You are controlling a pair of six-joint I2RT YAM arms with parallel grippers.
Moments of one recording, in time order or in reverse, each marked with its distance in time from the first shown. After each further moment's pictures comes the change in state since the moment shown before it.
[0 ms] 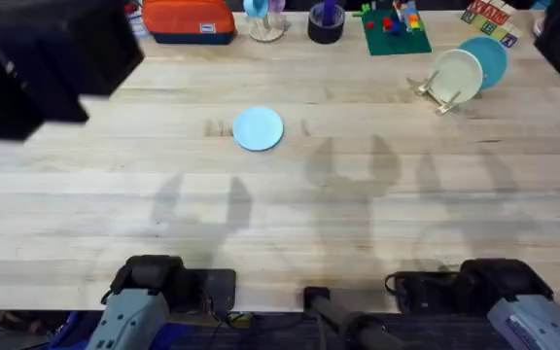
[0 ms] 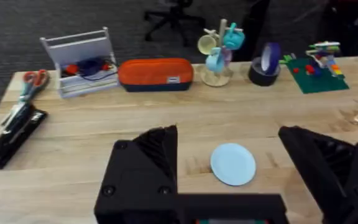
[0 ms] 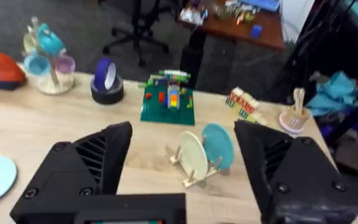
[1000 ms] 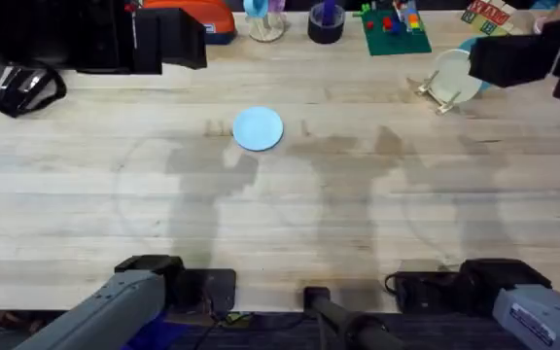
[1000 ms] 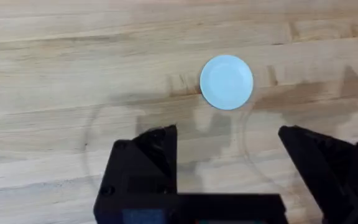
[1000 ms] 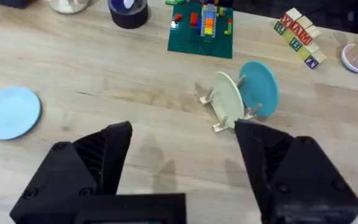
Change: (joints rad) left arm 0.000 0.497 0.173 -0.300 0.090 0.009; right arm 0.000 0.270 0.104 -0.234 -0.085 0.020
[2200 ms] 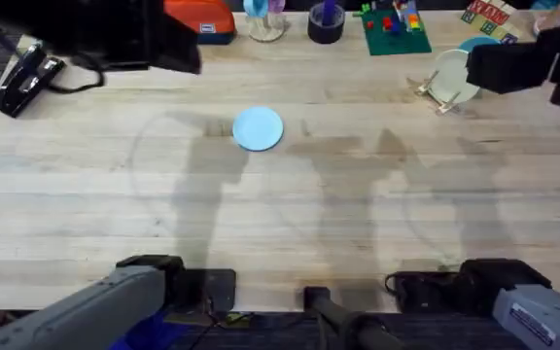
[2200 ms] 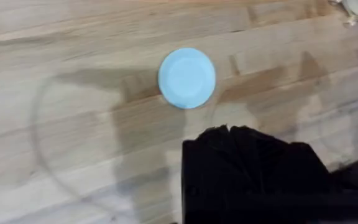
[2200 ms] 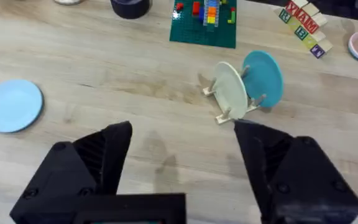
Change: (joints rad) left arm 0.000 0.112 -0.025 0.028 0.199 0.031; right arm 0.000 0.000 0.000 -0.037 -0.002 0.012
